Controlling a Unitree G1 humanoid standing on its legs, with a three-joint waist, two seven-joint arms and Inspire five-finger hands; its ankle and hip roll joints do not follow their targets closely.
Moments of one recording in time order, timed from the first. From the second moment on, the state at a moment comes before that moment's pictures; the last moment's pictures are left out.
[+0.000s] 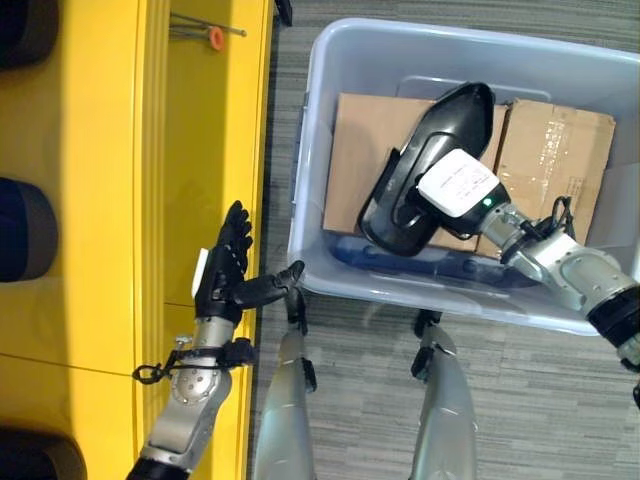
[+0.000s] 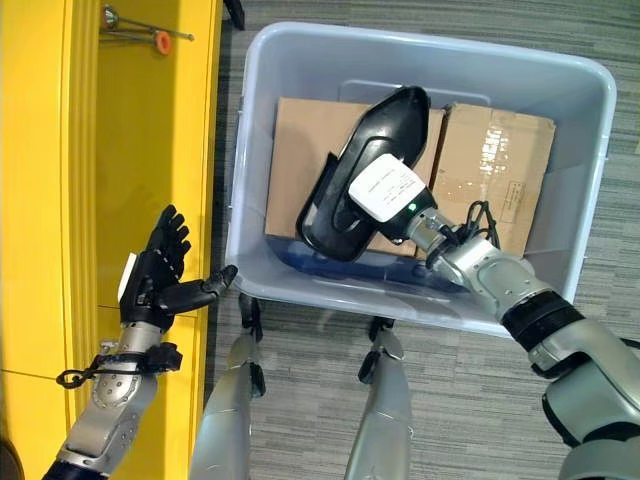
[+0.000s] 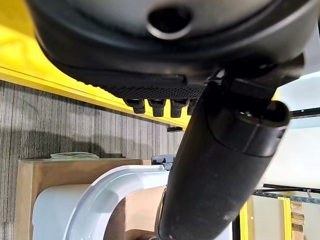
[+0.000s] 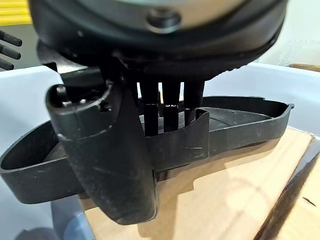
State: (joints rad) left arm 0.03 0.48 -0.16 -0.10 -0.43 -0.23 0.23; right arm -0.90 -0.96 0.82 0.43 -0.91 -0.15 -0.29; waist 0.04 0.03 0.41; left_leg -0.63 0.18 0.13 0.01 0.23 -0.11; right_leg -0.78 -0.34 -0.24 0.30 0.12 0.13
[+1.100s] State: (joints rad) left arm 0.03 0.50 -0.01 -0.13 -0.42 -0.20 0.15; right arm -0.56 -1.14 0.44 0.07 -0.65 -0.19 -0.17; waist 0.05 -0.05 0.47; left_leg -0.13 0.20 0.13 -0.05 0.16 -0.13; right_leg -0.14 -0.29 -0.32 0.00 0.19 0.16
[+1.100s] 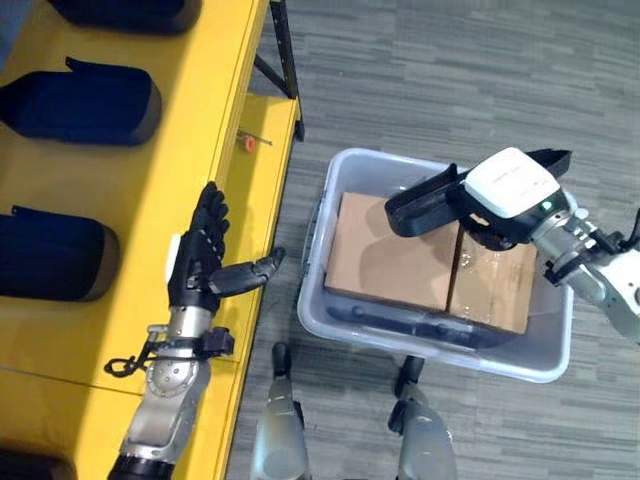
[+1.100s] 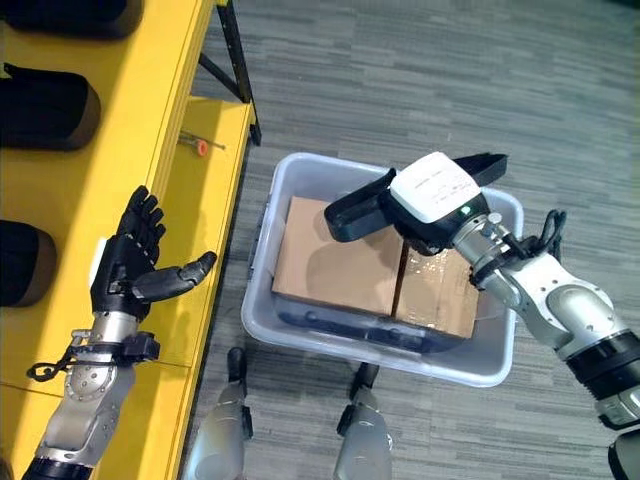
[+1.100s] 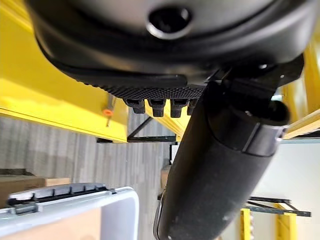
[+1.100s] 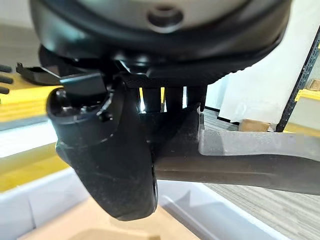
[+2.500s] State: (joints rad) left arm -0.10 0.54 -0.28 -0.15 -0.21 -0.19 0.07; right arm -0.50 -0.90 0.56 0.10 -0.39 -0.22 -0.07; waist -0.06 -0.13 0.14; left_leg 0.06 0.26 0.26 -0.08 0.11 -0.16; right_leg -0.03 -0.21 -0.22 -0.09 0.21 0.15
